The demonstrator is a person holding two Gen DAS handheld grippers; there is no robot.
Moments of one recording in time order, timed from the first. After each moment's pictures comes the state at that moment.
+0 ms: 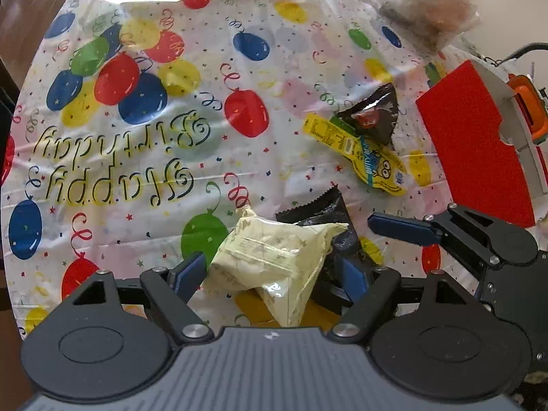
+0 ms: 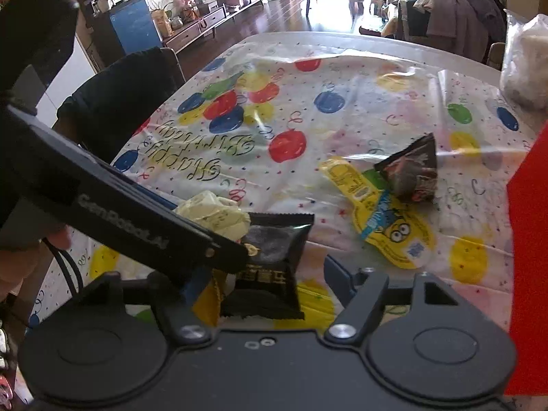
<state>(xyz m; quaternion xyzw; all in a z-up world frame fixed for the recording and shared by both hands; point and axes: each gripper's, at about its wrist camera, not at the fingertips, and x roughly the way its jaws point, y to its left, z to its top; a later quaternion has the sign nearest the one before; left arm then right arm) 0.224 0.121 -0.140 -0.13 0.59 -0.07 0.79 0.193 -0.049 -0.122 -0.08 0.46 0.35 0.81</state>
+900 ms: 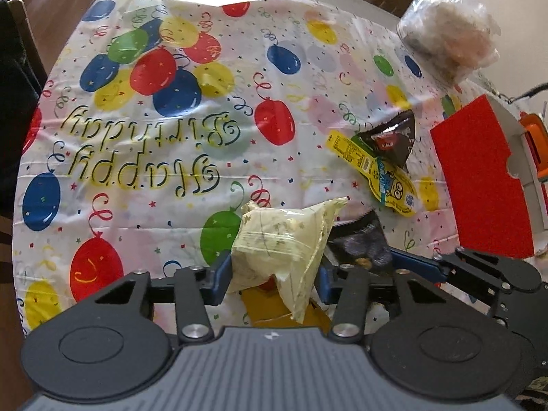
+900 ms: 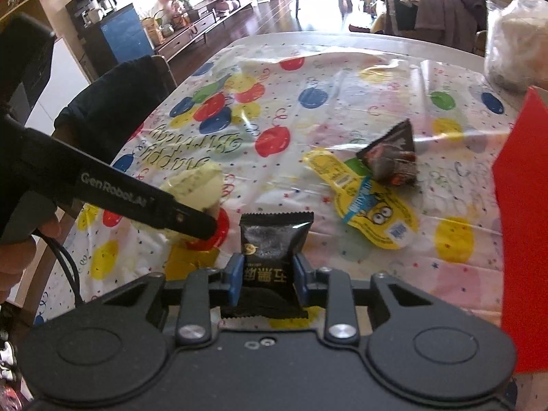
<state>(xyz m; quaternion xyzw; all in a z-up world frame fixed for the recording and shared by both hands) 0.208 0.134 -0.137 -0.18 0.57 -0.03 0.80 0.189 -0.073 -0.118 -0.06 0.47 0.34 0.82</state>
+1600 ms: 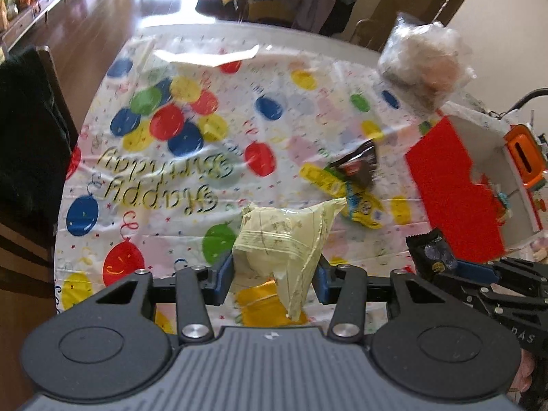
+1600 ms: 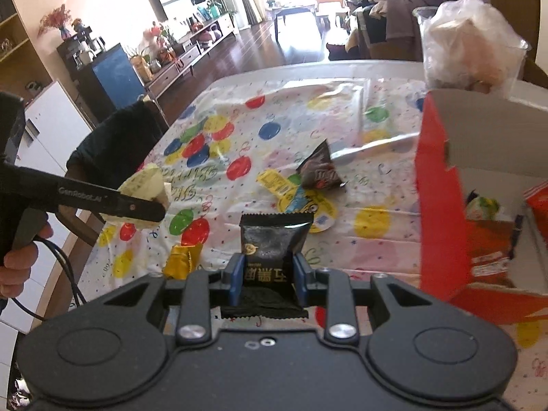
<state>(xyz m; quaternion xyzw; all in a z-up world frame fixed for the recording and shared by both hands) 0.167 0.108 -0.071 -0.14 0.50 0.00 0.85 0.172 -0.161 -0.063 0.00 0.44 0.32 0.84</state>
